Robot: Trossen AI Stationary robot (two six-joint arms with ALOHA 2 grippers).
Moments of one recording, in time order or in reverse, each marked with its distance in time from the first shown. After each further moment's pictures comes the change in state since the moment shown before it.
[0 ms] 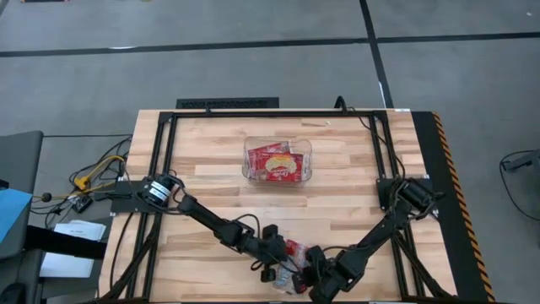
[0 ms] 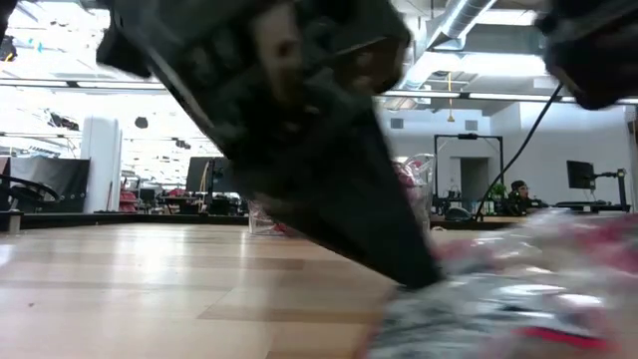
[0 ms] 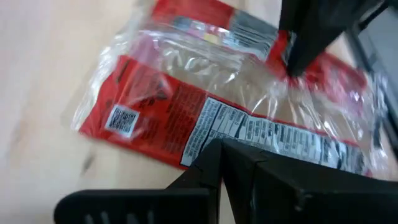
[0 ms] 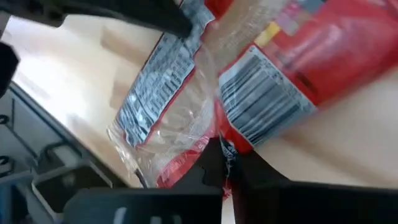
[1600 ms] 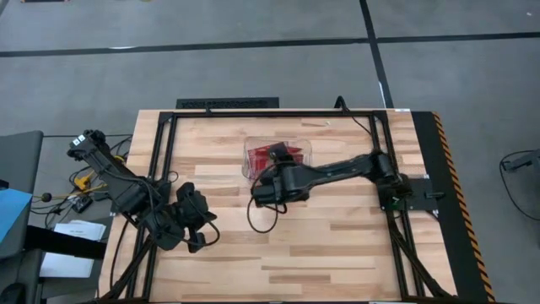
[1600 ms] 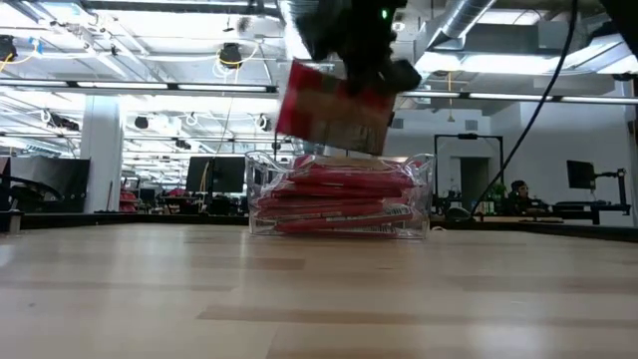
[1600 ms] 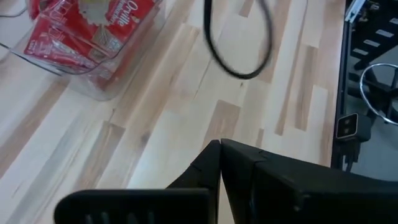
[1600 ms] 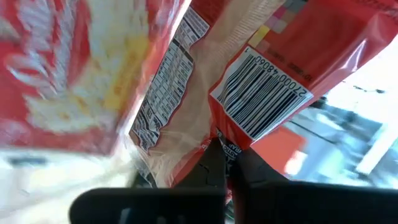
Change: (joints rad) left arm -0.253 -0.913 0.002 -1.081 -0.458 -0.436; right arm -0.609 0.104 0.696 -1.083 0.697 -2.213
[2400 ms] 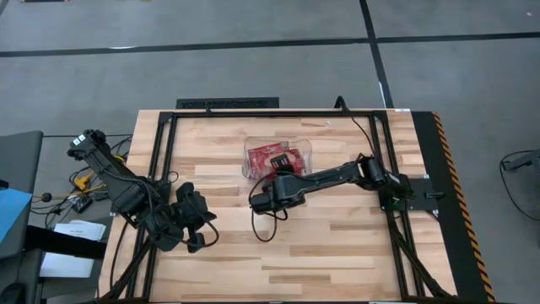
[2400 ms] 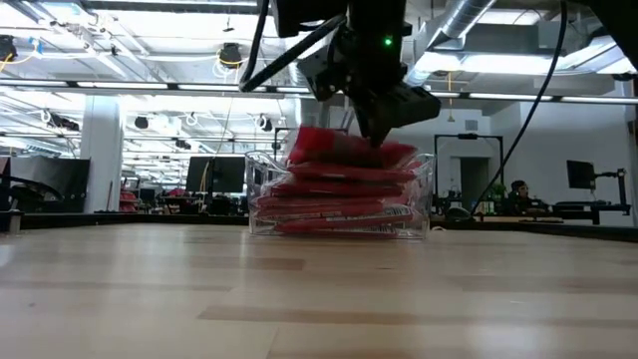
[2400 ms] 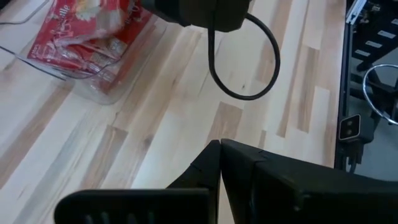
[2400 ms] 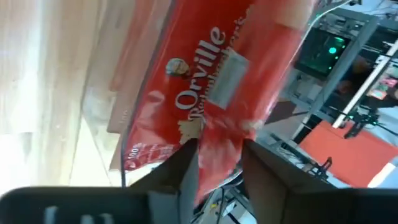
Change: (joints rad) left arm -0.014 0.000 0.001 -0.003 -0.021 0.007; right arm 0.017 0.101 0.003 -0.106 -0.307 0.211
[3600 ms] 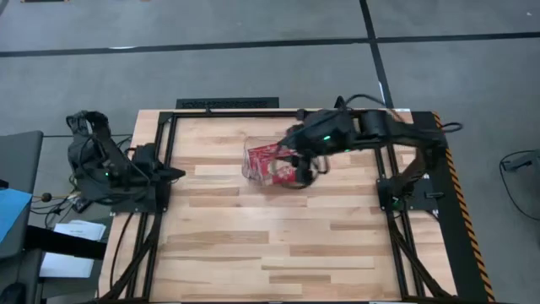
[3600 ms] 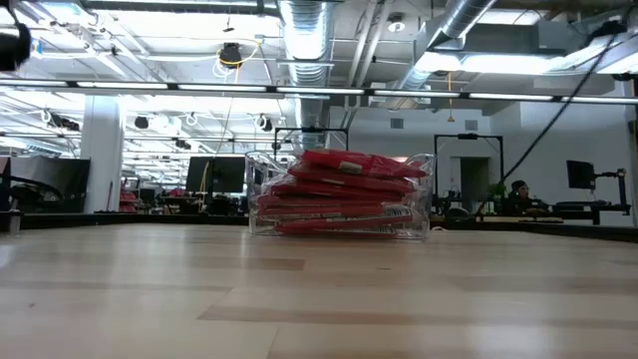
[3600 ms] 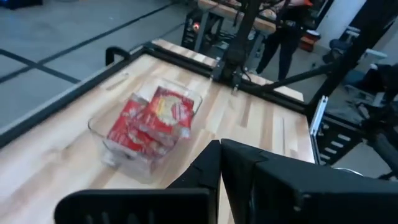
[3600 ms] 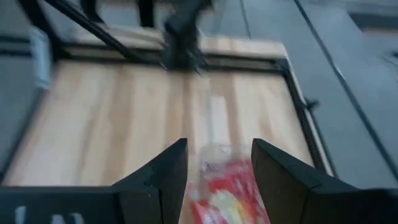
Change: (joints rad) left arm -0.204 -0.565 -0.179 0.035 -0.447 0.146; right arm -0.104 -0.577 0.081 0.538 -0.636 0.062
